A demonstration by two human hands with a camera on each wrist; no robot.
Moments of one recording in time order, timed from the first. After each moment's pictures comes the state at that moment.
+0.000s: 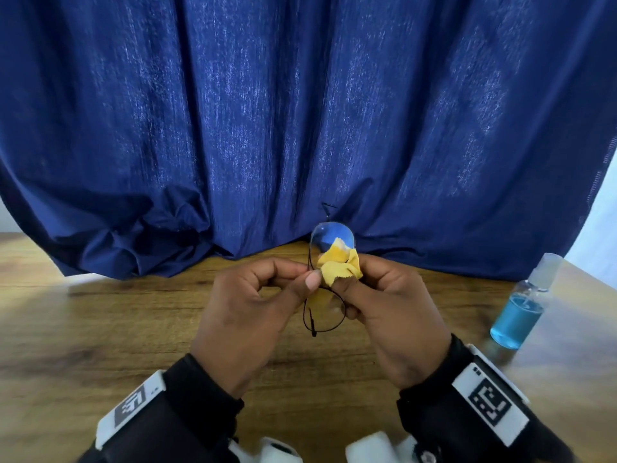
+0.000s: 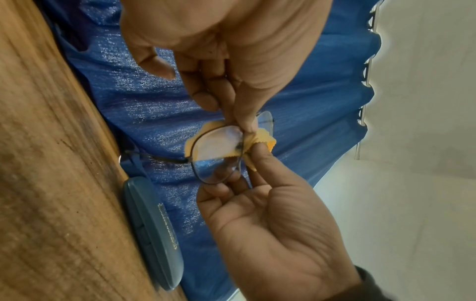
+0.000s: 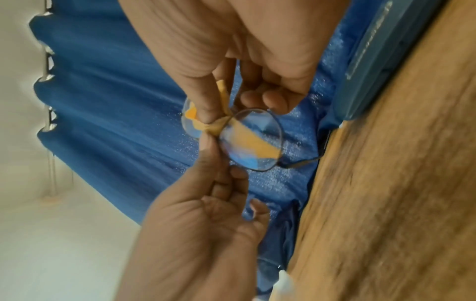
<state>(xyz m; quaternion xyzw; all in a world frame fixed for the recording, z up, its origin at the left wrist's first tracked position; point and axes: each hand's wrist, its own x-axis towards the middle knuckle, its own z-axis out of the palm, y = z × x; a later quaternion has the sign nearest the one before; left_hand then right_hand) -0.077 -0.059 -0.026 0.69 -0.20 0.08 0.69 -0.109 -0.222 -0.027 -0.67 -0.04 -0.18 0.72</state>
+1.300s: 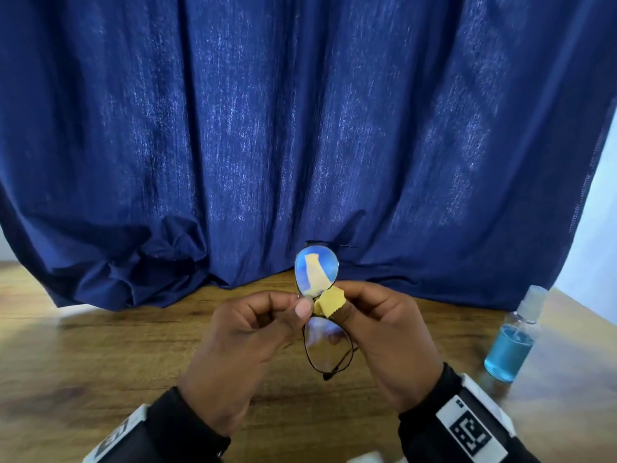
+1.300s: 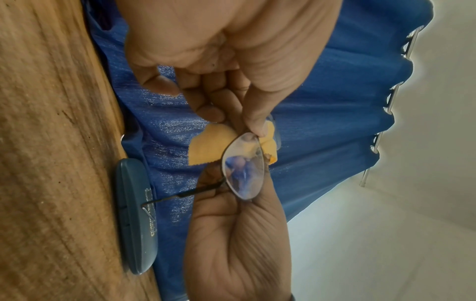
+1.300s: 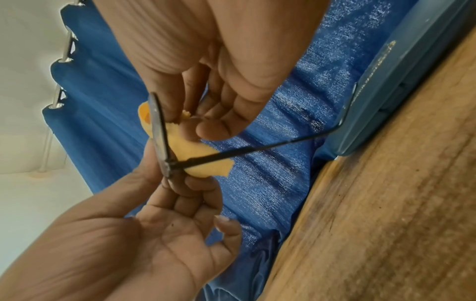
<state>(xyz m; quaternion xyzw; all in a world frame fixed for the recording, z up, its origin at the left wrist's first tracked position) -0.080 -0.061 -0.017 0.59 -0.20 -0.04 0.78 -0.102 -0.231 -0.025 -0.67 -0.12 -0.18 0.71</state>
